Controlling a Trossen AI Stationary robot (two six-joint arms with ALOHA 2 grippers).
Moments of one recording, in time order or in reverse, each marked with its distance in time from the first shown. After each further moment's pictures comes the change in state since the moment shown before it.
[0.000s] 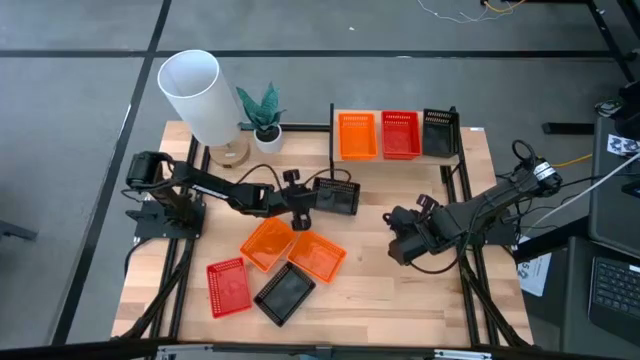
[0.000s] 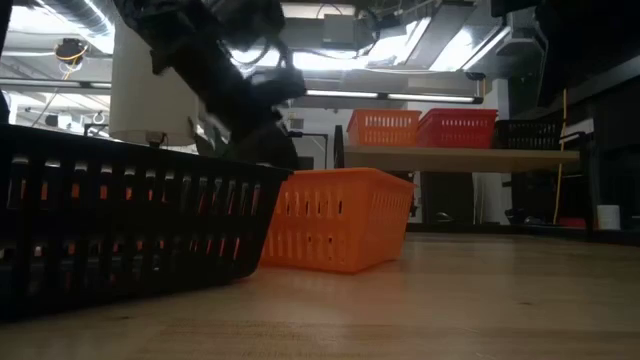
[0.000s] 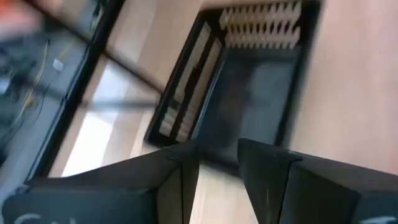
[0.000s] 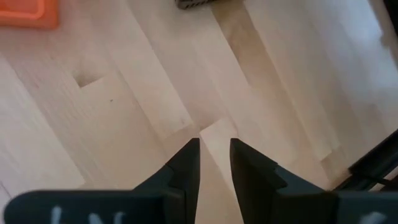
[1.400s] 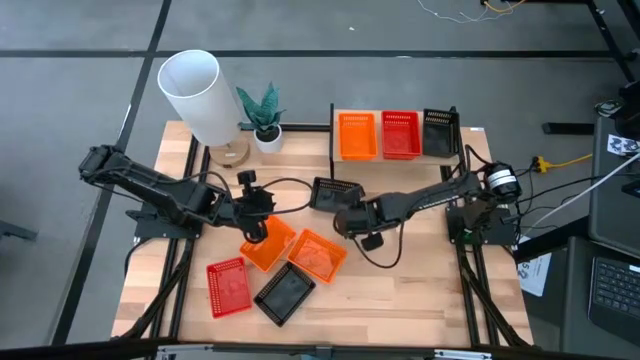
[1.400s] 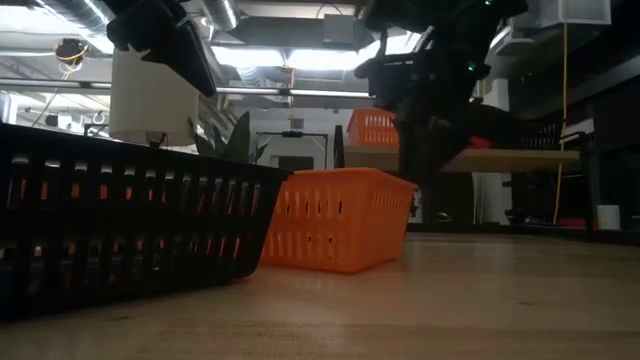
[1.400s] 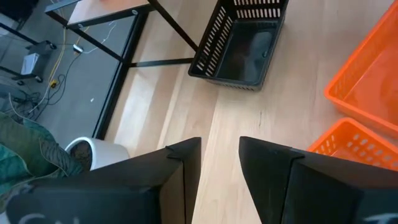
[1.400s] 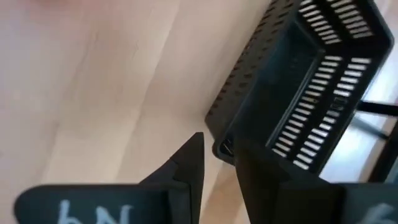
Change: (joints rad) left arm -0.273 -0.475 0.048 -0.736 -0.214 -0.290; right arm -0.319 0.329 0.001 0.557 -0.045 -1.304
